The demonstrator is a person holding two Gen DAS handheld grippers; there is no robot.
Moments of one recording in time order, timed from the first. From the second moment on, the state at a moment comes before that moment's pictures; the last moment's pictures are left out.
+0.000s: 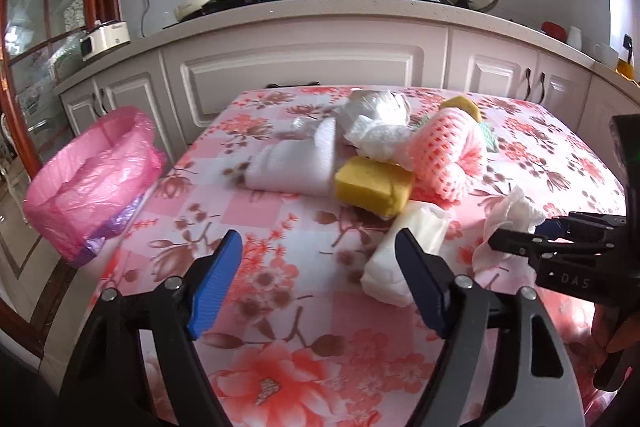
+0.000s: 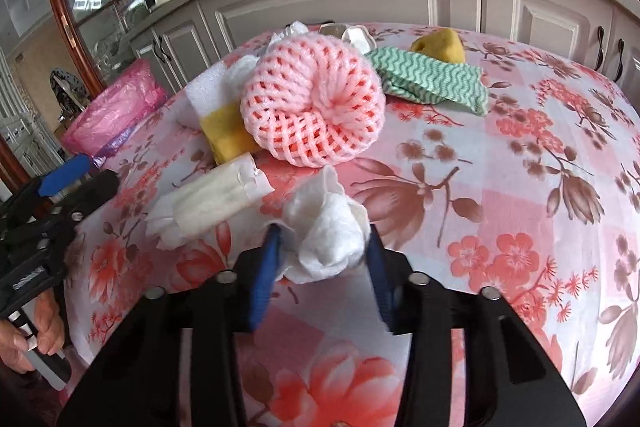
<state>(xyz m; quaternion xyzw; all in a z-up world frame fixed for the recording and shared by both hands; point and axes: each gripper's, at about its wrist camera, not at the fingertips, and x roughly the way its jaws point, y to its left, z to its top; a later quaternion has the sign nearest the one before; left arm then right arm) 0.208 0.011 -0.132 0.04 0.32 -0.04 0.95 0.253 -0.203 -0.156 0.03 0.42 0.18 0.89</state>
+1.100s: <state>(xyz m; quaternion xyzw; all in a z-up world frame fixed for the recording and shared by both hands) 0.205 -0.049 -0.139 0.06 0.35 -0.13 0.93 0.223 -0.227 -0.121 0.05 0.36 0.18 0.91</state>
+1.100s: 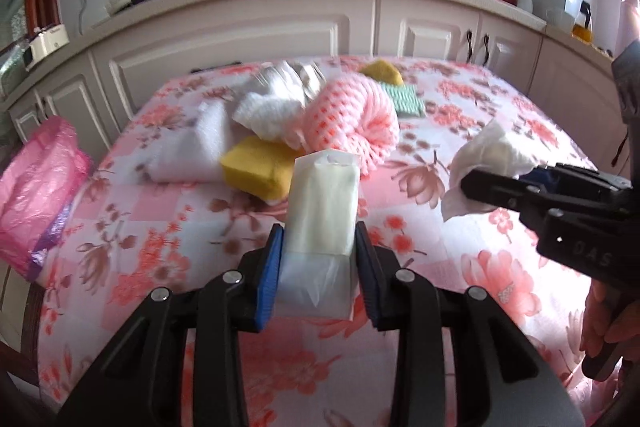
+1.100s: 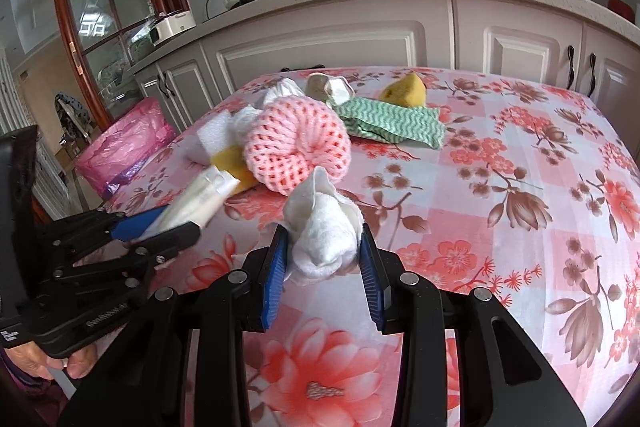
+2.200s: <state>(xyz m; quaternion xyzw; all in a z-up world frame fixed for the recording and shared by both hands) 0.135 0.126 -0.066 -0.02 0.24 0.07 0.97 0.208 -0.048 -0.048 -0.07 0.27 0.36 0.89</state>
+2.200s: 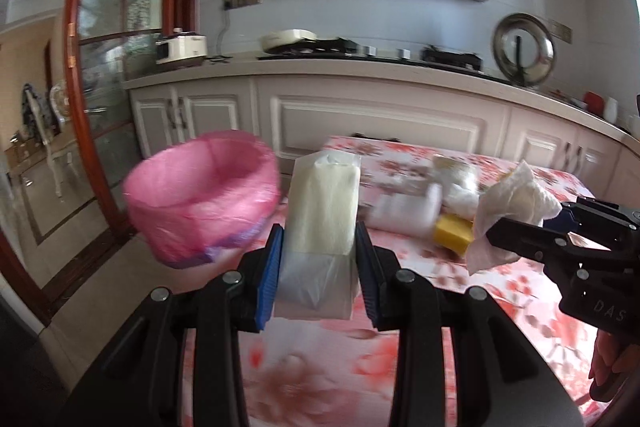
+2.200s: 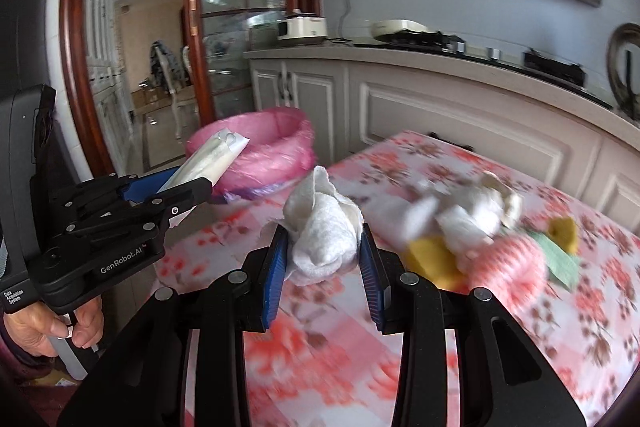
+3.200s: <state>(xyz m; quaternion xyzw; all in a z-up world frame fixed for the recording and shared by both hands) 0.239 0.318 -0.061 -0.07 0.25 0.23 0.94 0.360 0.153 -0.042 -0.05 0.28 0.46 0.84</state>
